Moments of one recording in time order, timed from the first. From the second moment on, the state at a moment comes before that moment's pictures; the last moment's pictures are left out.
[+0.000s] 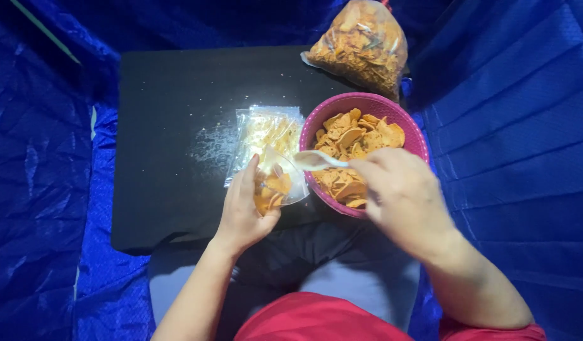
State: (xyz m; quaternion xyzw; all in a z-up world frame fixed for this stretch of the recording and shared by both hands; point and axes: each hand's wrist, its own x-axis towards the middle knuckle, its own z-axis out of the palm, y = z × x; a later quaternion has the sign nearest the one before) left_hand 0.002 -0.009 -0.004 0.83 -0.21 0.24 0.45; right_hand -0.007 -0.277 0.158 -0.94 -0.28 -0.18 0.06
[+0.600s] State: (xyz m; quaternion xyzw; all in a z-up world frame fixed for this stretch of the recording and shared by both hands) left_hand 0.007 -0.024 -0.006 0.82 -0.24 0.20 0.49; right_hand -0.022 -0.283 0.134 -0.95 -0.24 -0.14 -0.13
